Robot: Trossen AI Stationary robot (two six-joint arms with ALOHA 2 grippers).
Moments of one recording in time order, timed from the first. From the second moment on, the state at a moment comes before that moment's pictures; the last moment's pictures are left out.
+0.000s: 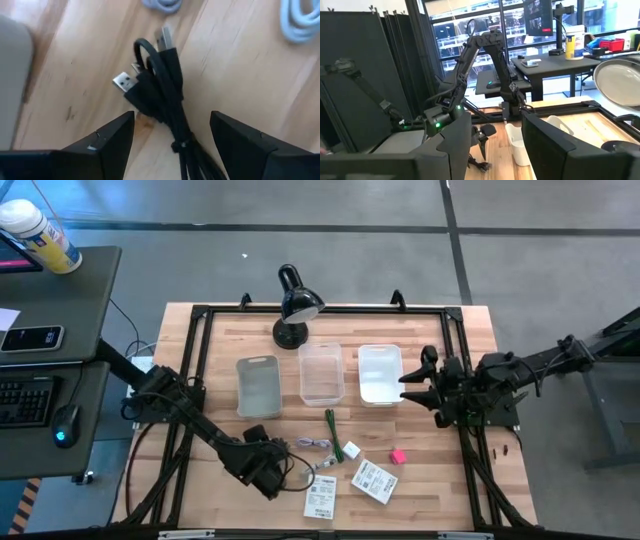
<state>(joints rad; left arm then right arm) -0.54 1.88 1.13 -0.76 -0.35 -1.05 0.32 0.63 0.60 0.09 0.23 0.16</state>
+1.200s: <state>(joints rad) -0.50 1.86 1.13 -0.67 -0.29 -1.00 0.32 0.66 0.60 0.09 0.24 0.18</state>
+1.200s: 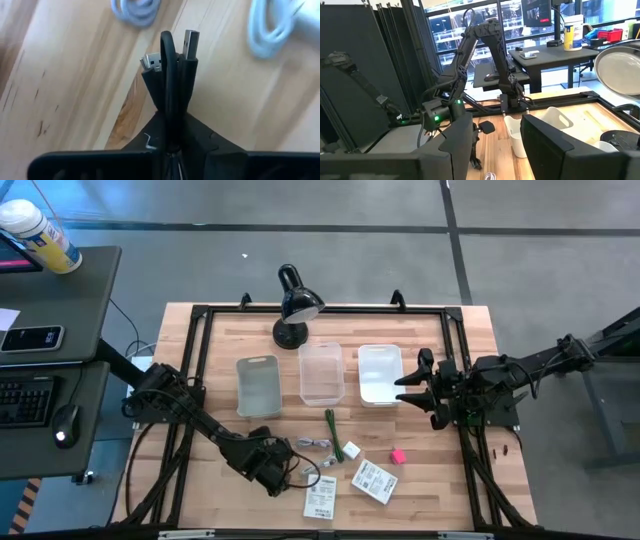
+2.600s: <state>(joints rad) -0.20 1.30 1.13 -1.29 -0.76 -1.07 0.32 0.66 0.60 0.09 0.43 0.20</state>
